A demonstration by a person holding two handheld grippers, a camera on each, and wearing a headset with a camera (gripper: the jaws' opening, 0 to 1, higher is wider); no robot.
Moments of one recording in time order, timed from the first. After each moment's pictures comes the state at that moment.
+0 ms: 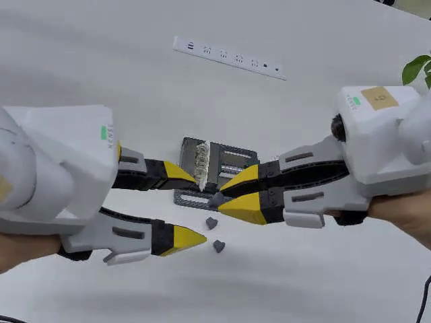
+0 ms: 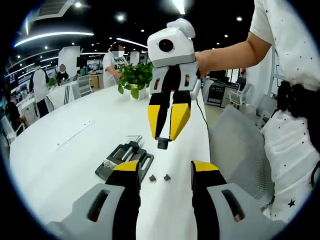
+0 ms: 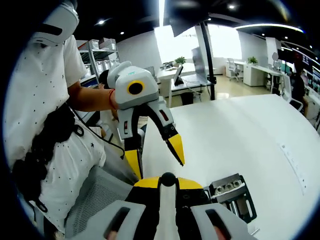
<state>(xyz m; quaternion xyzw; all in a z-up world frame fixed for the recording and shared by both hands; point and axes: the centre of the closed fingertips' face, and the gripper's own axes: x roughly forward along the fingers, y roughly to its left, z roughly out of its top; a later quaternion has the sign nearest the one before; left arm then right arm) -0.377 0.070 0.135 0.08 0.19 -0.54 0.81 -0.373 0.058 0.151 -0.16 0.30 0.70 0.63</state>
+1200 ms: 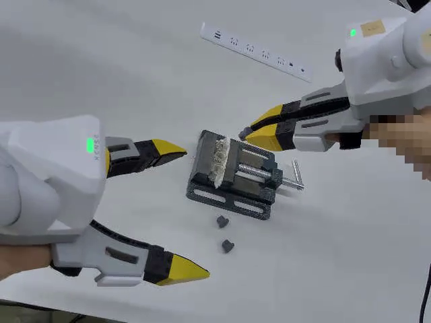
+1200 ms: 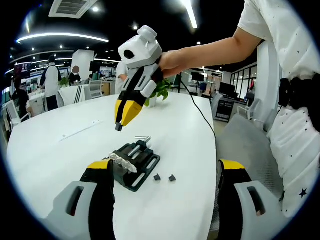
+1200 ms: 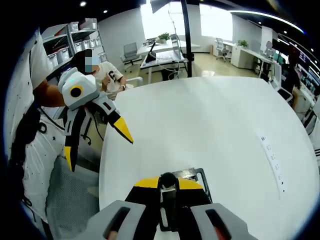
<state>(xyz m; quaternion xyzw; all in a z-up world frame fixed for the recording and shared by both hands) -0.369 0.084 0.119 0.02 0.16 -0.51 0.85 -0.260 0.066 0.112 -0.26 0.36 0.63 0.64</state>
